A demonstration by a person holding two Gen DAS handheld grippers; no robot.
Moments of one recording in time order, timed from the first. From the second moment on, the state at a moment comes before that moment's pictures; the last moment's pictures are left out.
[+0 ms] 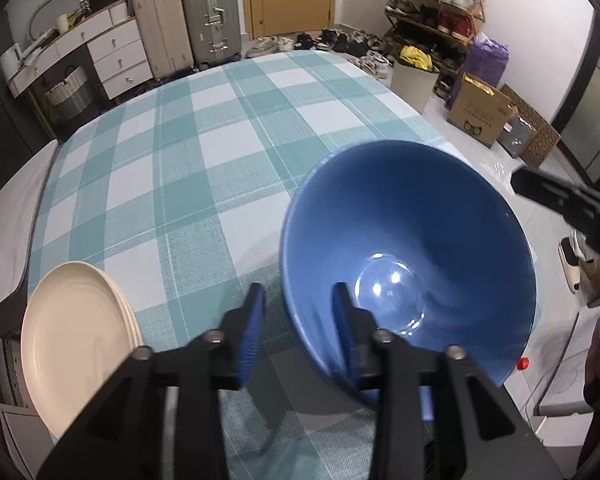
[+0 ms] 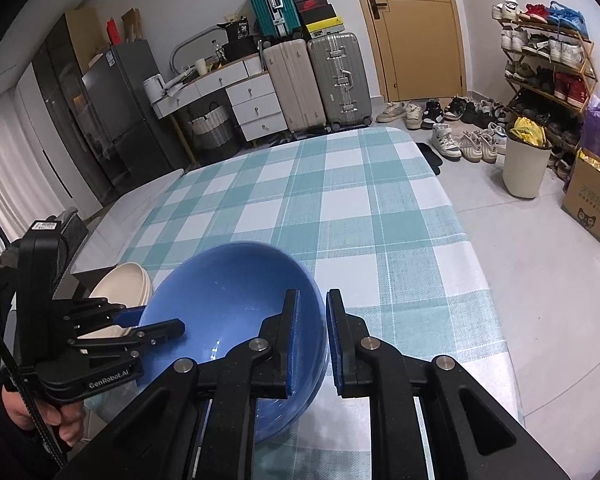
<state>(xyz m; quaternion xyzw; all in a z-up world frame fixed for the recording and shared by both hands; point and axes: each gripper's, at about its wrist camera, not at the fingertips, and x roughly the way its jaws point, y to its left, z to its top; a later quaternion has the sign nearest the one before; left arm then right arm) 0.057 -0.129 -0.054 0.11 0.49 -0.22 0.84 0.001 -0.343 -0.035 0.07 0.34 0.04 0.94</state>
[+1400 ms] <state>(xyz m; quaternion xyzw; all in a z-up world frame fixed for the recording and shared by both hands) -0.048 0.007 0.014 0.01 0.25 0.01 0.97 -0.103 -0.254 -0.007 0.02 0.15 0.07 0.99</state>
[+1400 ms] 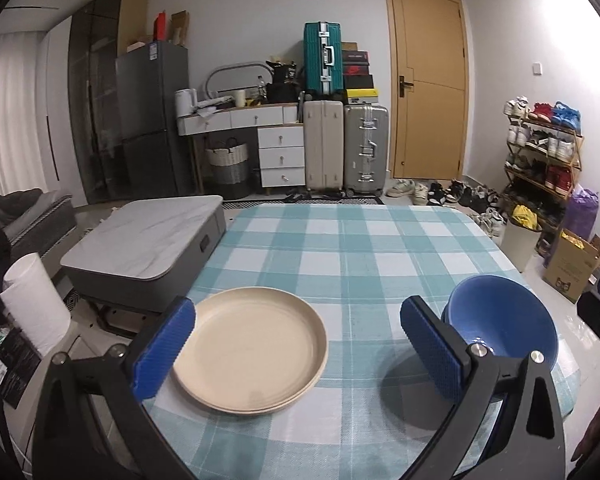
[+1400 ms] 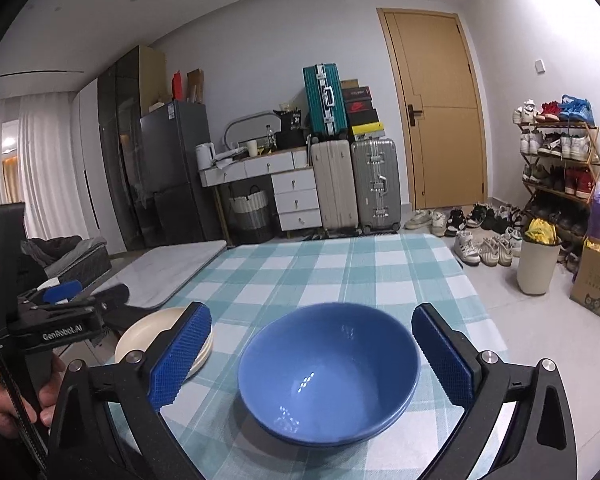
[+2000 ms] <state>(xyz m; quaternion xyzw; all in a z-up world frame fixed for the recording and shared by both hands) -0.003 -0.043 -0.012 0.08 0.33 -0.06 0.94 -0.083 -0.268 -0.013 0.00 0.20 0.05 0.98</state>
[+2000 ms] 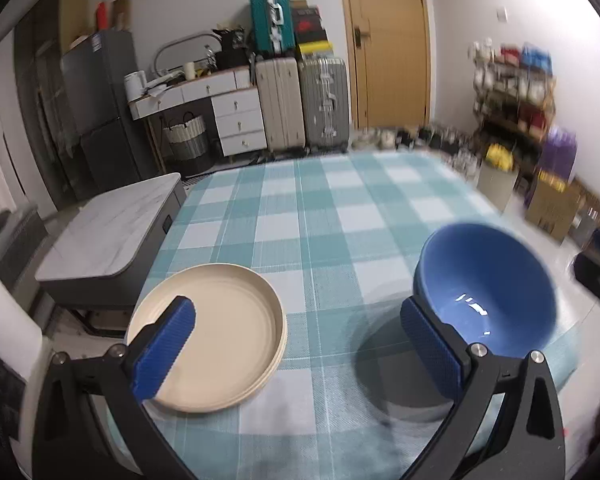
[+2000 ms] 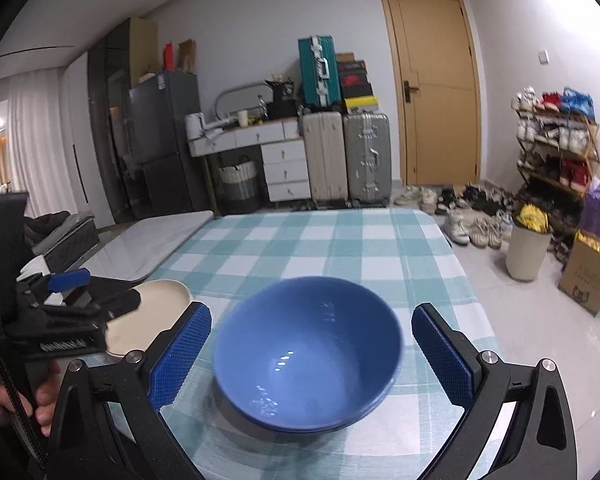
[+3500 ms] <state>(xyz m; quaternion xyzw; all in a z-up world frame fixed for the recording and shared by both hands) 0.111 -0.149 -0.089 0.11 0.65 -0.31 0.68 0.064 -0.338 -0.109 0.09 0.58 0.10 0.80</state>
